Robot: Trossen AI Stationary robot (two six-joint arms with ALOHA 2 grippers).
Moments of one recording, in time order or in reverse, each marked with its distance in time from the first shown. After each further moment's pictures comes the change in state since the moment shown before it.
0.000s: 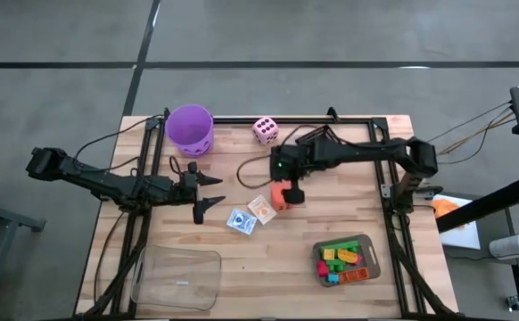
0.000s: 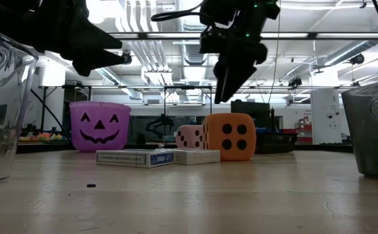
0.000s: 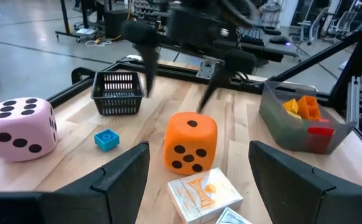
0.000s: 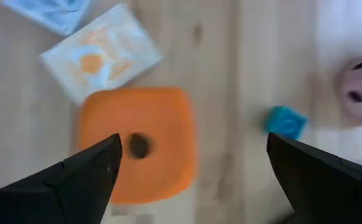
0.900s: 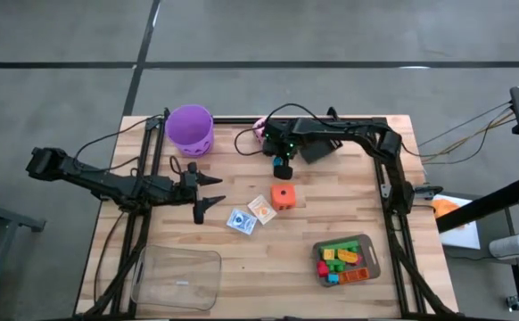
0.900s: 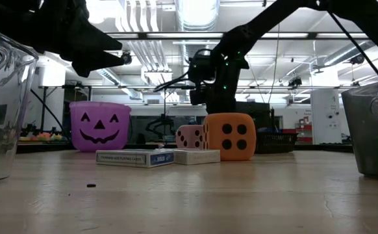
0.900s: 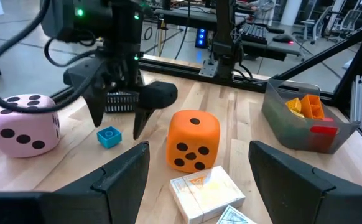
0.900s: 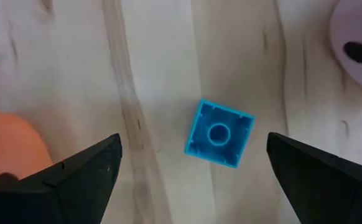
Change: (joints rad) left arm 0.000 0.000 0.000 -0.010 -0.010 -0.009; right arm -0.284 0.324 0.163 0.000 -0.149 -0.067
